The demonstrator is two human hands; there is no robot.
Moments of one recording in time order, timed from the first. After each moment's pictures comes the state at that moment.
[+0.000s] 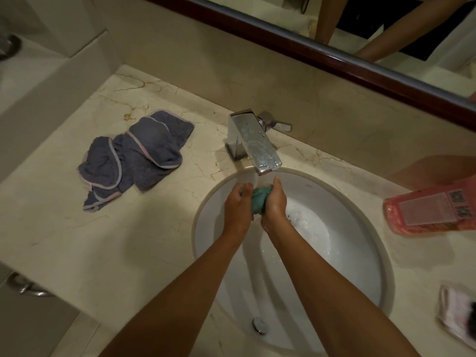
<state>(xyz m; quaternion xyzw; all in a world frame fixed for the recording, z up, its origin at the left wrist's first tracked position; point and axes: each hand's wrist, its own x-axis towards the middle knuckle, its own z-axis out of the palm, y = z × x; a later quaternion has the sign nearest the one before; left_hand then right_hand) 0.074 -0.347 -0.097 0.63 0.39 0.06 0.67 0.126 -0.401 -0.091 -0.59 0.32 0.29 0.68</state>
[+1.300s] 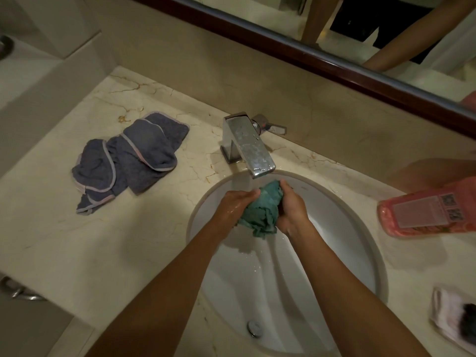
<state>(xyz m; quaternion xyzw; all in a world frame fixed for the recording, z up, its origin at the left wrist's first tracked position) 0.075 -0.318 -0.086 0.62 0.27 -0.12 0.73 0.147 -0.446 -0.076 -0.54 0.31 0.34 0.71</state>
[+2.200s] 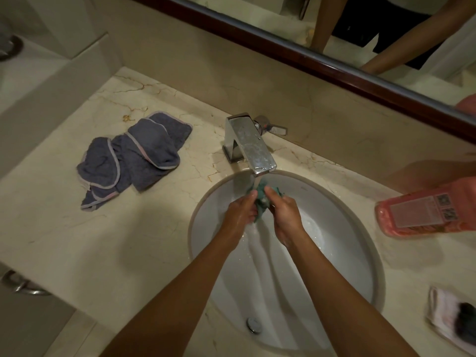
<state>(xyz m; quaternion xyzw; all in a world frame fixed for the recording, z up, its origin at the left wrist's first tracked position) 0.062 -0.346 -0.090 0.54 0.35 -0.06 0.77 0.119 -0.450 -0.072 -0.65 0.12 0.27 0.70</state>
